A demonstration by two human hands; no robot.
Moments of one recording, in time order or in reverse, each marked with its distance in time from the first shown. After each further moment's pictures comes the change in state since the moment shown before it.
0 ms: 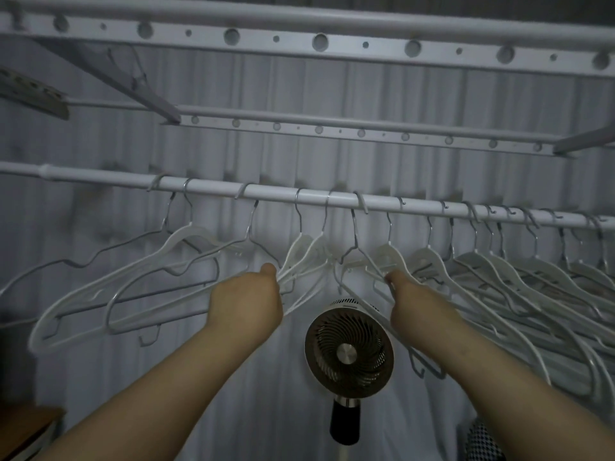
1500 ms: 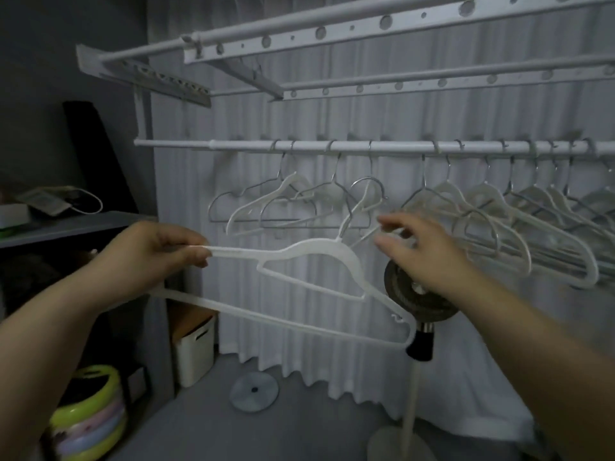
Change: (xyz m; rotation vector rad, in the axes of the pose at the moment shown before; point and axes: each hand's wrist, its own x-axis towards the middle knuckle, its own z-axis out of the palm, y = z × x) left_hand -0.212 -0.111 -0.192 -0.575 -0.061 -0.228; right_hand -0.143 -0.041 -0.027 0.672 0.040 -0.420
